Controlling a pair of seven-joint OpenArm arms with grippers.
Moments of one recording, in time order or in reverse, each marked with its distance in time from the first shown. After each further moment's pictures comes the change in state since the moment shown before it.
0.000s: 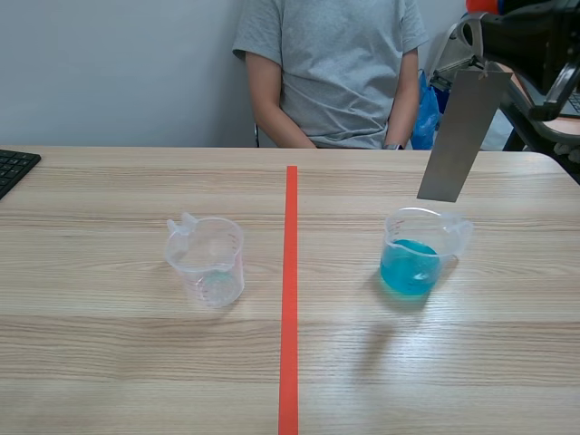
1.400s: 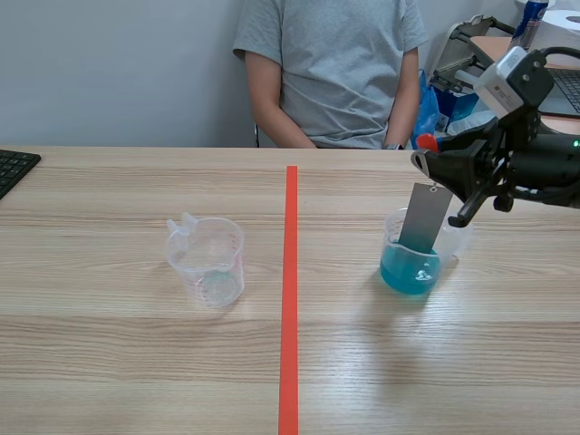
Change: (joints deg) left arm 3.4 9.5 -0.7 0.0 4.7 1.3 -0.2; right arm 4.7 -14.9 -7.4 -25.4 -19.1 2.8 10.5
